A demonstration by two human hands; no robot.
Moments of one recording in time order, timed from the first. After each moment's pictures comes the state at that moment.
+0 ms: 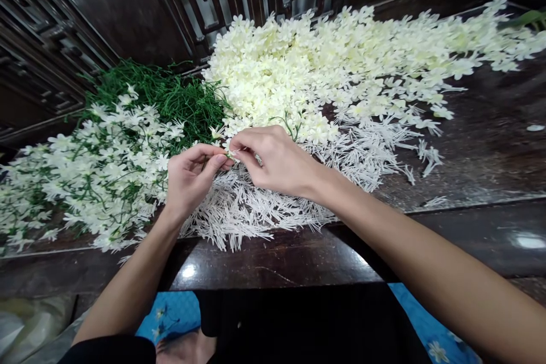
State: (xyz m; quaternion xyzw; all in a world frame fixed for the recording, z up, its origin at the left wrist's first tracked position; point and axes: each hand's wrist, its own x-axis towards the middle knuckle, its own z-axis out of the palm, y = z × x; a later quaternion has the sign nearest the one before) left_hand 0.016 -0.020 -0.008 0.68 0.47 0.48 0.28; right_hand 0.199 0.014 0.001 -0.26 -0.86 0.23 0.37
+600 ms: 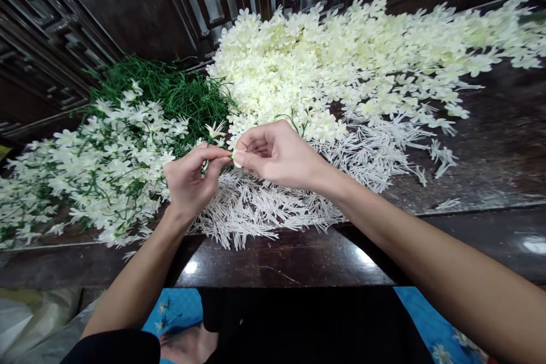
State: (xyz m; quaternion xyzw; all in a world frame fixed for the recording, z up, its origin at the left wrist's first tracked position) left_hand 0.012 -0.017 -0.013 0.80 0.34 0.49 0.01; right_hand 0.198 0.010 0.013 -0.30 -0.70 0.56 0.33
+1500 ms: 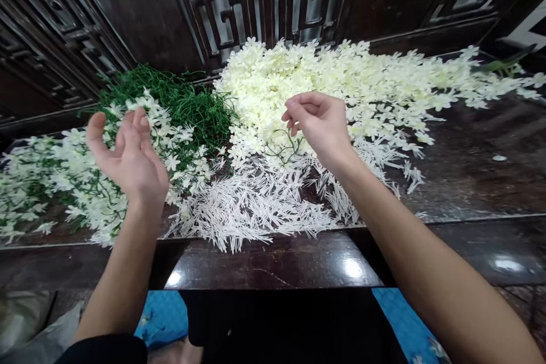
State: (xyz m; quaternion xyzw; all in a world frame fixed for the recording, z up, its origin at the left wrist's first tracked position) left_hand -0.043 0.005 0.003 0.52 0.41 0.75 0.08; right_hand 0.228 0.047 0.015 -0.48 -0.59 0.41 0.51
